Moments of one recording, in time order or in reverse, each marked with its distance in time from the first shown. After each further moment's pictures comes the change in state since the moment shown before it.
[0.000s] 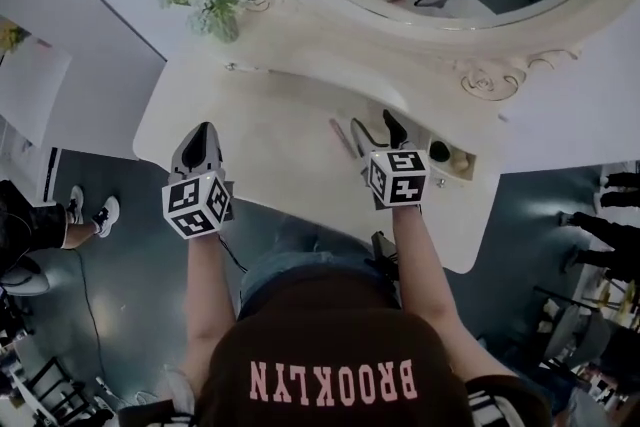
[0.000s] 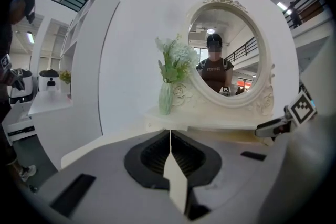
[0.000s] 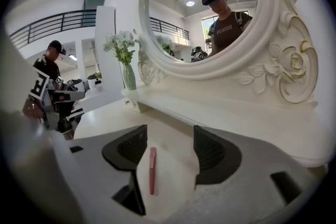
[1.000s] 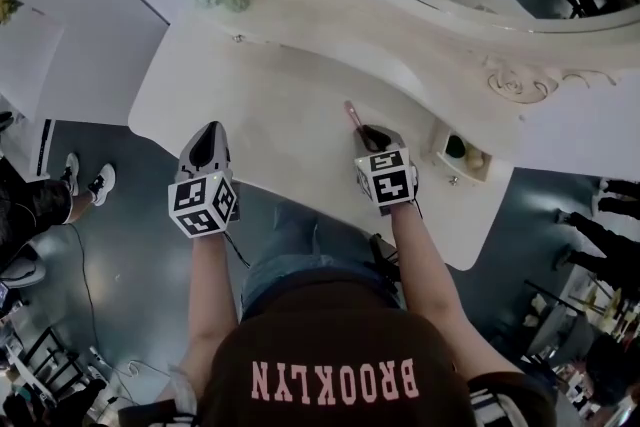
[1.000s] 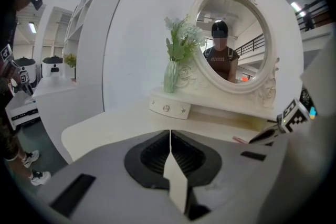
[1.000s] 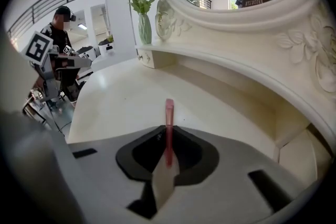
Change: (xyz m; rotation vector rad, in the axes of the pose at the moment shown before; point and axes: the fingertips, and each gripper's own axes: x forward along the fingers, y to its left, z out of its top) left arm 0.000 0.011 -0.063 -0.064 0.128 0.010; right arm 0.034 0.038 -0.098 -0.176 0.346 0.093
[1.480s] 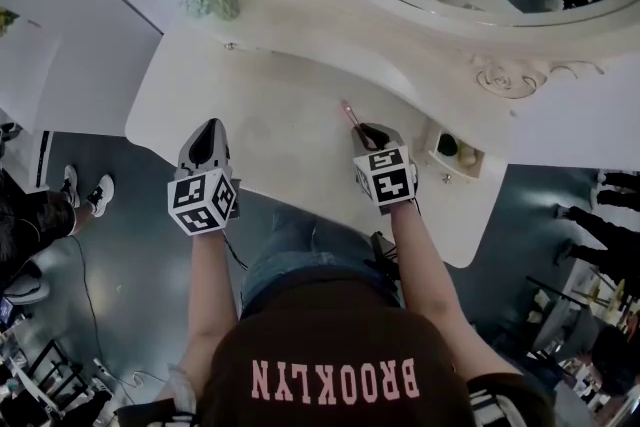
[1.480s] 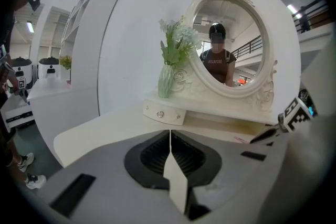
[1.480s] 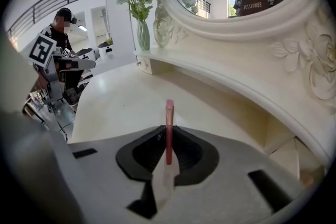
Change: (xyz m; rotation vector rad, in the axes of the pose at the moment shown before) left arm 0.010 -0.014 0.017 0.009 -0.029 -0.032; right arm -0.015 -0.011 0.014 -0.003 -0.027 -0.017
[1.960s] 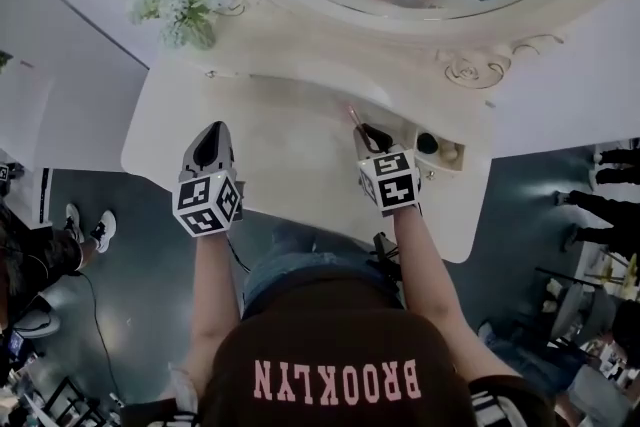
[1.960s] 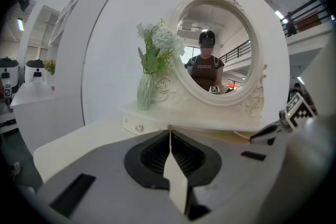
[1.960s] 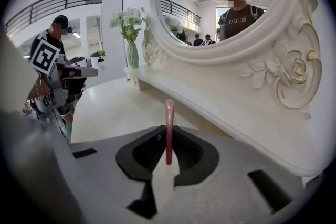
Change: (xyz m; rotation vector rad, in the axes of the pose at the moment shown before) left arm 0.016 -0.051 0.035 0.042 -0.061 -0.108; right arm -0.050 -0.040 0.020 0.045 -0.120 -0.100
